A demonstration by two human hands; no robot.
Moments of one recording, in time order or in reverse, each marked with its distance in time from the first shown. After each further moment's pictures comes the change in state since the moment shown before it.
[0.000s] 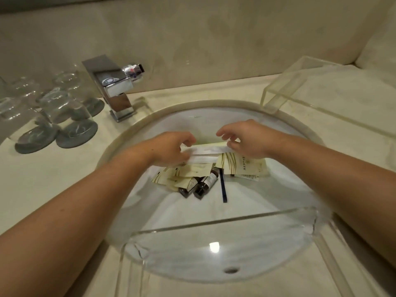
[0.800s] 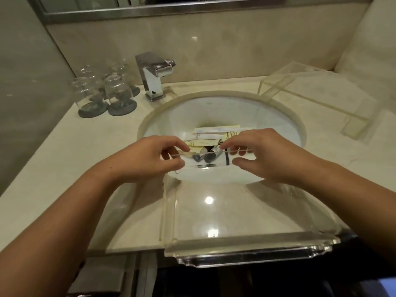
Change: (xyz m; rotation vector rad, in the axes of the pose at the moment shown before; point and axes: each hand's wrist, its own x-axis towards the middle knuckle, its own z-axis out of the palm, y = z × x) left_hand -0.232 0.055 -0.016 -0.280 0.162 0.004; right_hand -0.192 -0.110 -0.011 0.061 0.232 -0.235
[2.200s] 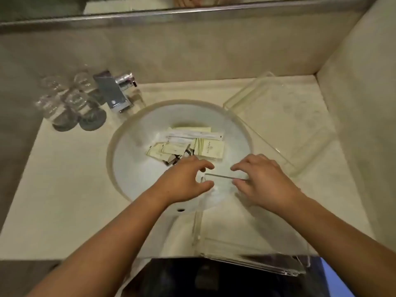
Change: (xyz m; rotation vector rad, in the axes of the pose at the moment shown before) left_hand 0.113 0.161 0.026 -0.042 -0.154 -0.162; right_hand 0.002 0.087 -0.133 -0.065 -0.358 0.305
